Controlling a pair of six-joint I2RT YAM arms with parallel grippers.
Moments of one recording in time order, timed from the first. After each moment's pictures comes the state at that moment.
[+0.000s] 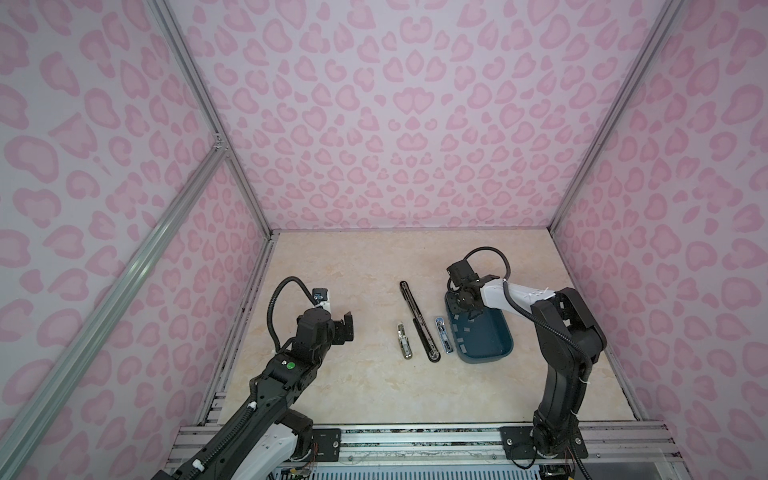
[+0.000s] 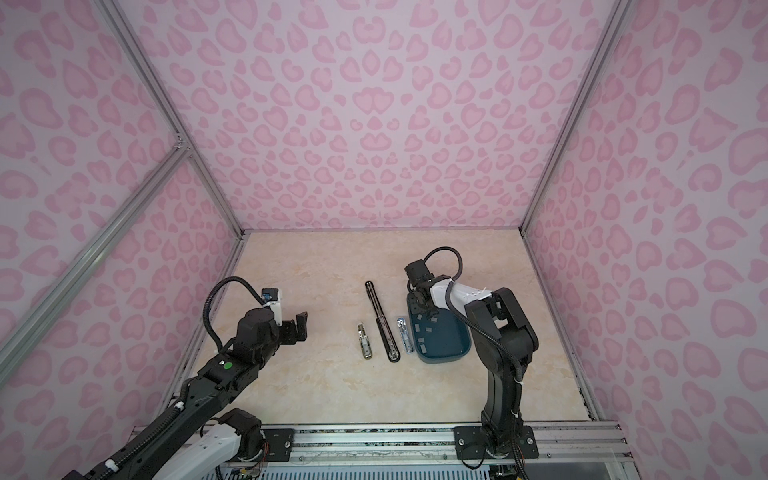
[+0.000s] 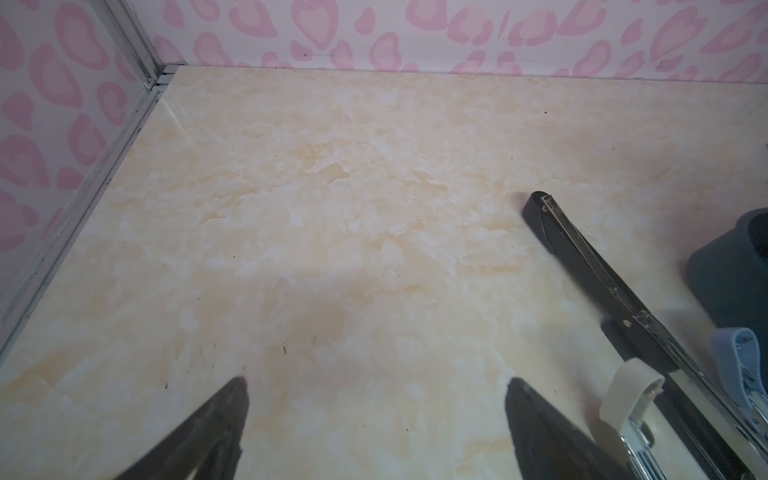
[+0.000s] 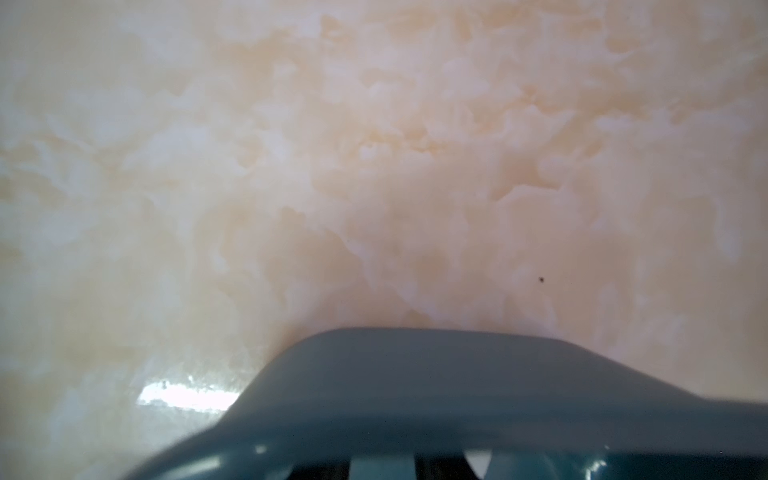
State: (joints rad) left arm -0.42 0.81 0.50 -0.27 -0.29 -0.26; right arm 0.45 1.92 1.20 -0.47 0.19 0.21
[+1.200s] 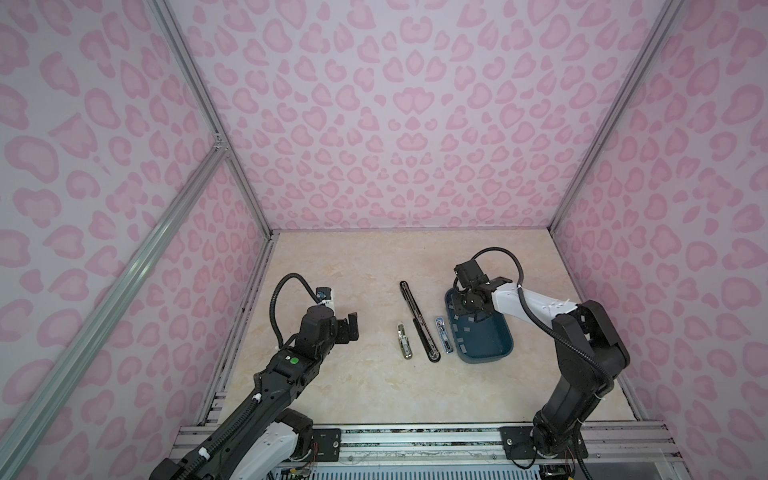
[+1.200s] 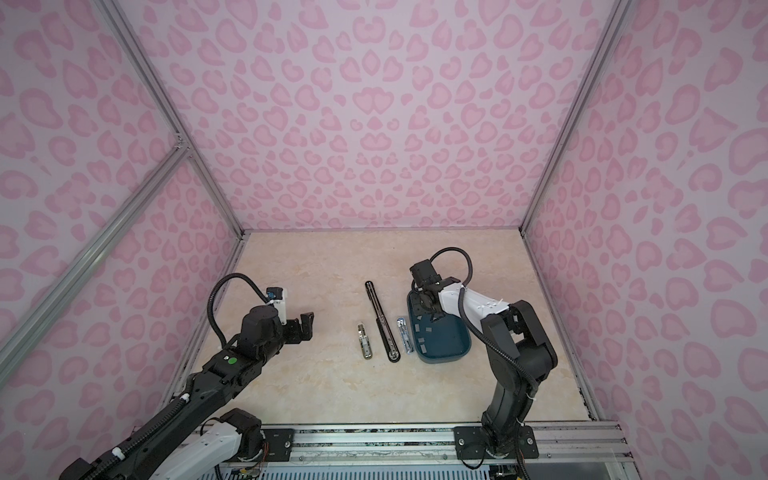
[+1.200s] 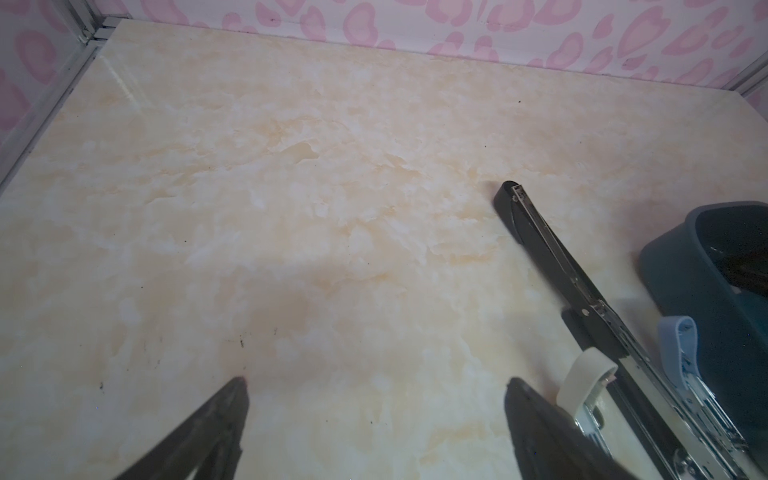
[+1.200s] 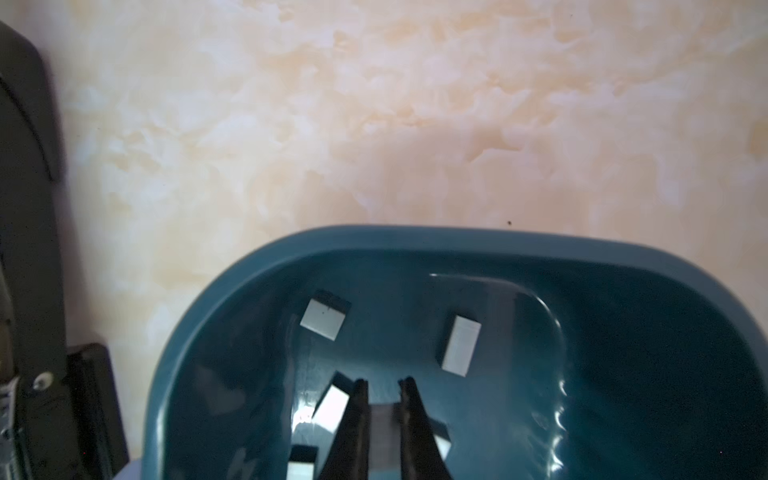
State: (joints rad) left arm -0.42 0.86 0.51 -0.25 -0.19 -0.33; right arm 0.45 1.72 1.11 -0.52 0.15 0.24
